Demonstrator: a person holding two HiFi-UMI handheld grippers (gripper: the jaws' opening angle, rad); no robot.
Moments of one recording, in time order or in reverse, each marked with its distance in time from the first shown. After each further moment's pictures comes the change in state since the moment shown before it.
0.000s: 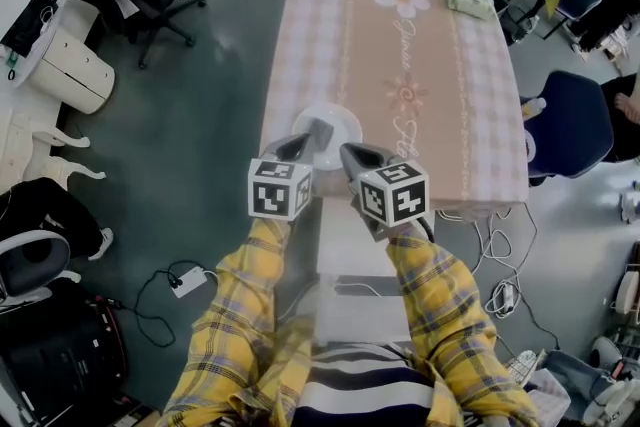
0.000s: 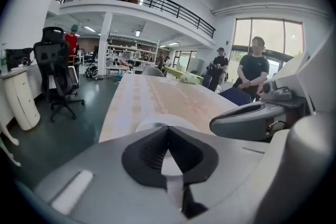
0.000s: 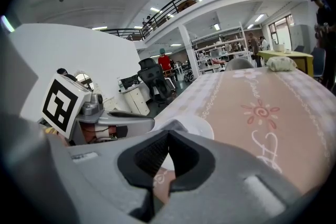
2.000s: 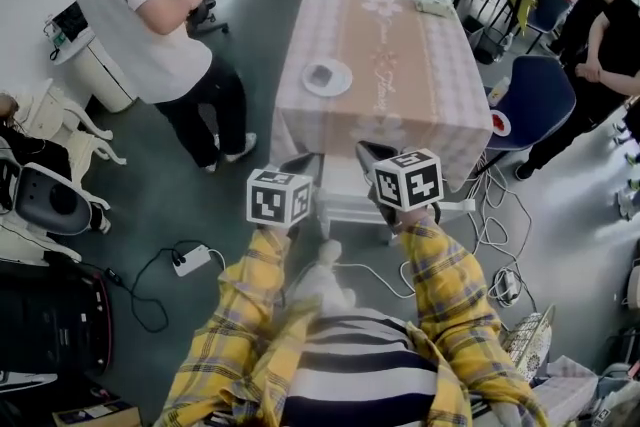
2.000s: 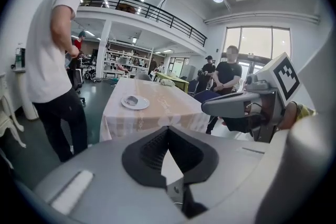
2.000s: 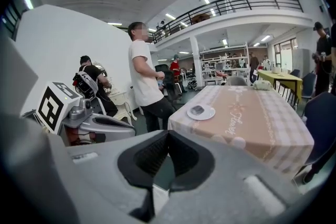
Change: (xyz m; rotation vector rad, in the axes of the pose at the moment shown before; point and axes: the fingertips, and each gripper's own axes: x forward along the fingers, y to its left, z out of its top) left arm -0.245 -0.154 -0.117 0.000 -0.067 -0.052; right arm -0.222 0.139 -0.098 -0.148 -0.059 -0.038
